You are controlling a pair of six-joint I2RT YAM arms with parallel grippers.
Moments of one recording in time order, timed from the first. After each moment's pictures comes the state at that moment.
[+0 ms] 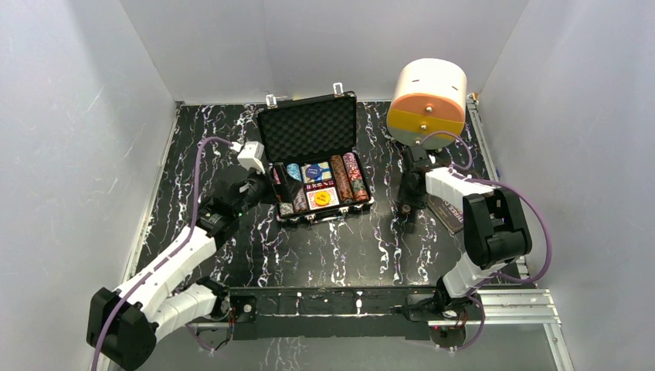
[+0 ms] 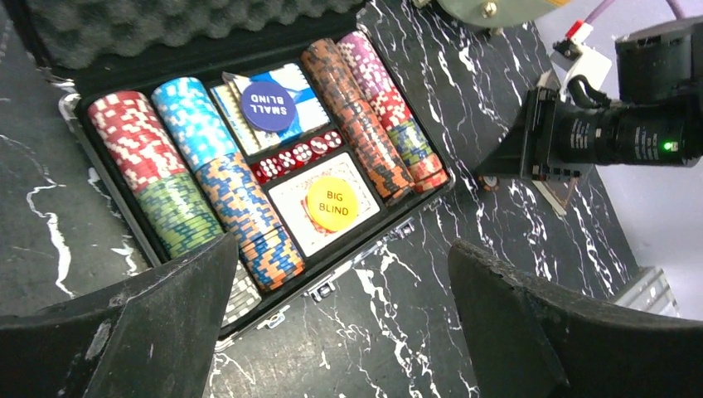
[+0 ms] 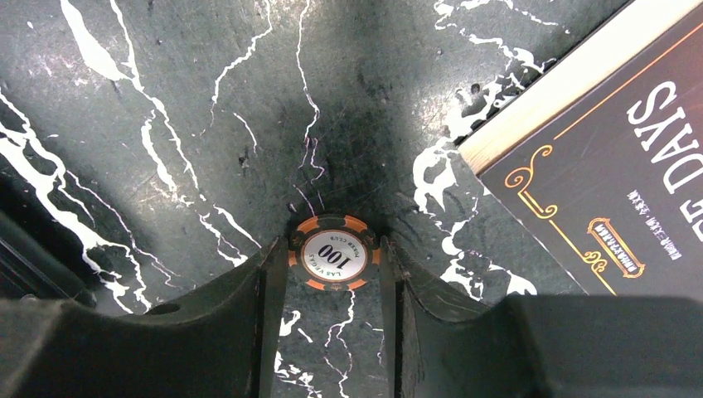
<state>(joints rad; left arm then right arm) -0.49 0.96 0.66 -0.05 0.07 -0.49 0.29 1.63 0.93 -0.52 0.16 0.48</state>
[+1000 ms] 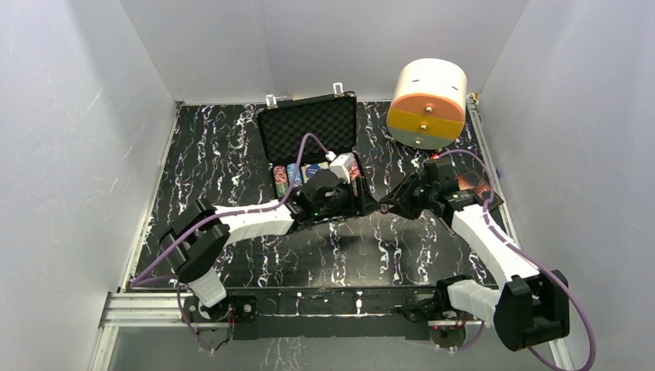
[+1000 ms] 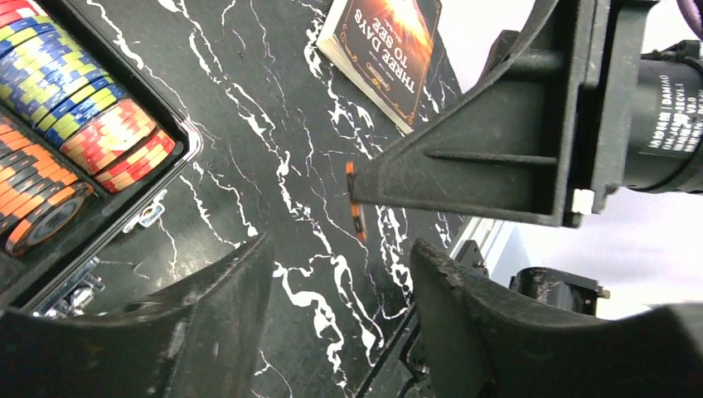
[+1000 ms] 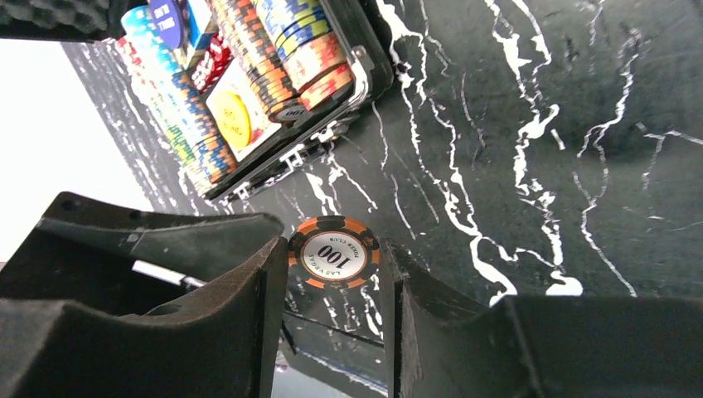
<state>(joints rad) -0.93 1.64 0.93 0.33 0.14 -0.77 0.29 1.10 0.75 -0.52 -0.29 0.90</state>
